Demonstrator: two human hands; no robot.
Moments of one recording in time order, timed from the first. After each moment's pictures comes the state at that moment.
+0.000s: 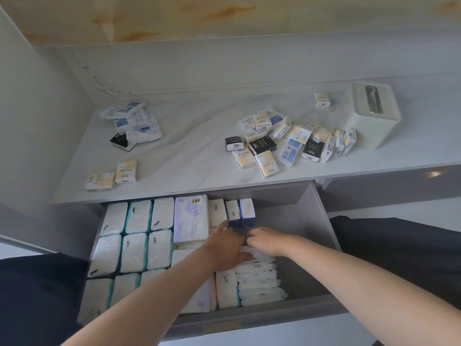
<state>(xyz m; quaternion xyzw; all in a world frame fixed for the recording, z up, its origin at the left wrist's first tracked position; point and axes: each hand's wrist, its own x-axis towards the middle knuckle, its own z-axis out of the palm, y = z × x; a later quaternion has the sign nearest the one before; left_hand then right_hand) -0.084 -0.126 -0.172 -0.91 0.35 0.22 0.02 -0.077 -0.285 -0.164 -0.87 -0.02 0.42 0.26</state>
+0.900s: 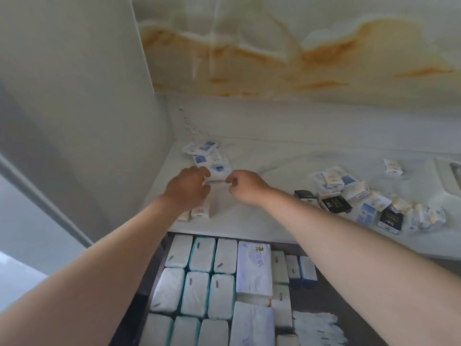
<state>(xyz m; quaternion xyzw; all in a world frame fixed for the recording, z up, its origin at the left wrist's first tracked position) 0.063 0.110 -0.033 -0.99 0.01 -0.04 -0.16 0.099 -0.073 -0.028 -0.93 -0.15 0.13 0.29</state>
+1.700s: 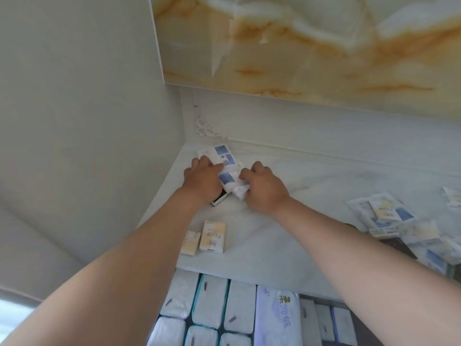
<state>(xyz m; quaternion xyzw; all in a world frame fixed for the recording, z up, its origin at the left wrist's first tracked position) 0.186 0.141 -0.086 -0.99 -0.04 -0.01 -0.14 0.207 -0.043 -0.089 -0.96 -0.25 -0.02 0.11</state>
